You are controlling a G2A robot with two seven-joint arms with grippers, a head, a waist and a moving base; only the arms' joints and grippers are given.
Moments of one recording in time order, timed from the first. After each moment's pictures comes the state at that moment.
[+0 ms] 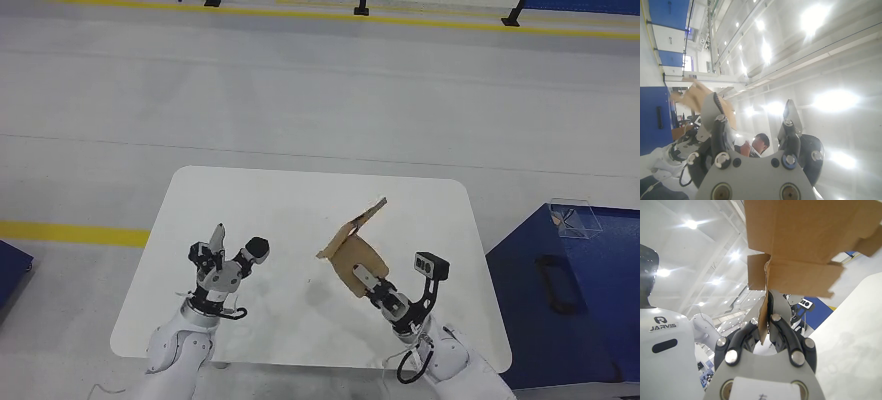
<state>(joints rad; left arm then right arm) 1.33 -1.25 -1.31 -1.48 -1.05 -0.44 -0.74 -1.33 -1.14 1.09 -1.48 0.23 -1.01 0.30</state>
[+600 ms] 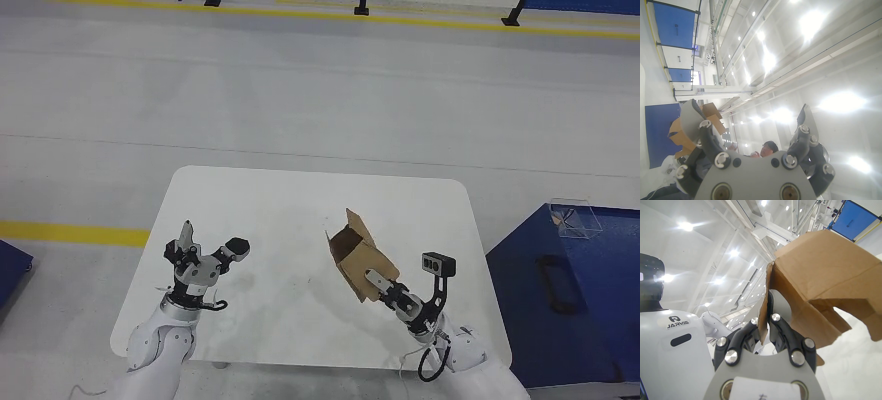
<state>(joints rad) 1.33 -1.25 -1.37 -1.44 -1.01 -0.44 -0.75 -1.32 -1.13 1.15 -1.41 0.45 -1.01 0.60</state>
